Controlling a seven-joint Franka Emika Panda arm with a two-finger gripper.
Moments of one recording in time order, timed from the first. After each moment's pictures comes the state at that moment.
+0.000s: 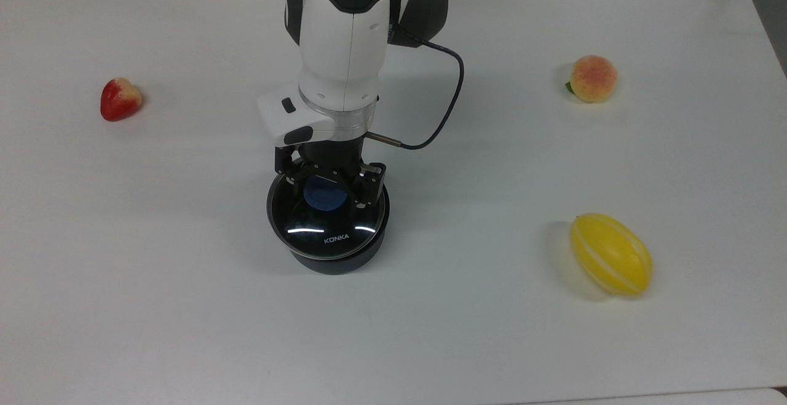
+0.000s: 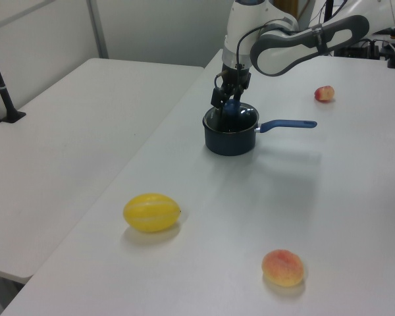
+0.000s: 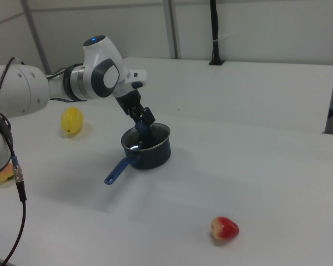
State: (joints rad) arm 0.15 0.58 -0.05 -1.35 -0.18 2.18 0.47
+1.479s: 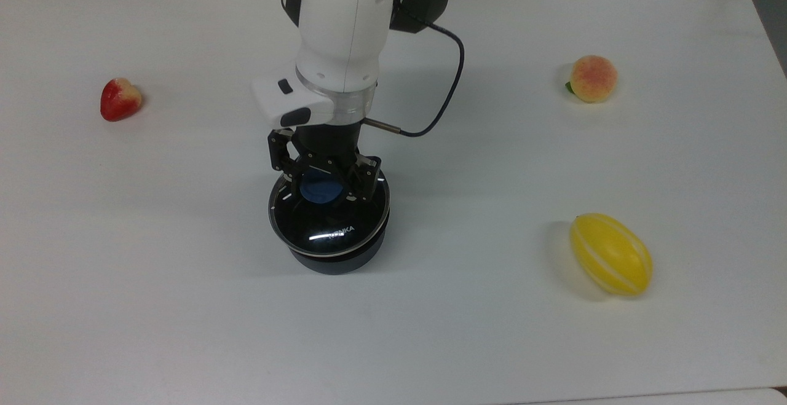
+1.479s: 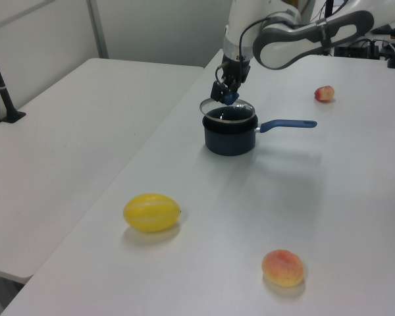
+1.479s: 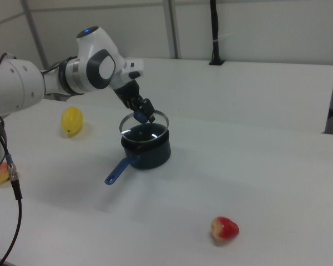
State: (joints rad) arm 0.15 0.54 -0.05 -1.35 -0.23 2.18 0.47
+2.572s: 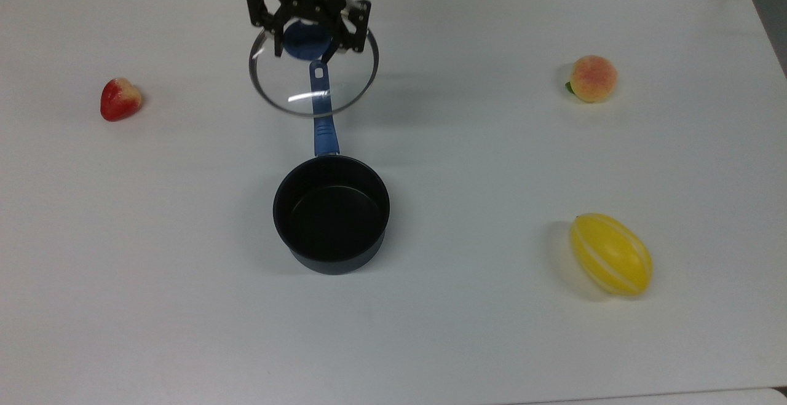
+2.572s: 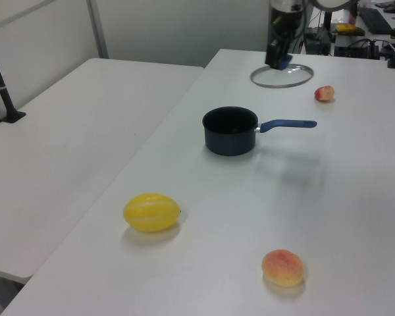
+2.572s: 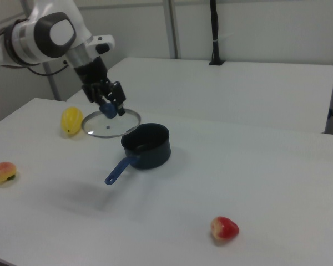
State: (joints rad) arm 0.17 0.11 -0.04 -1.64 -0.22 1.88 0.24
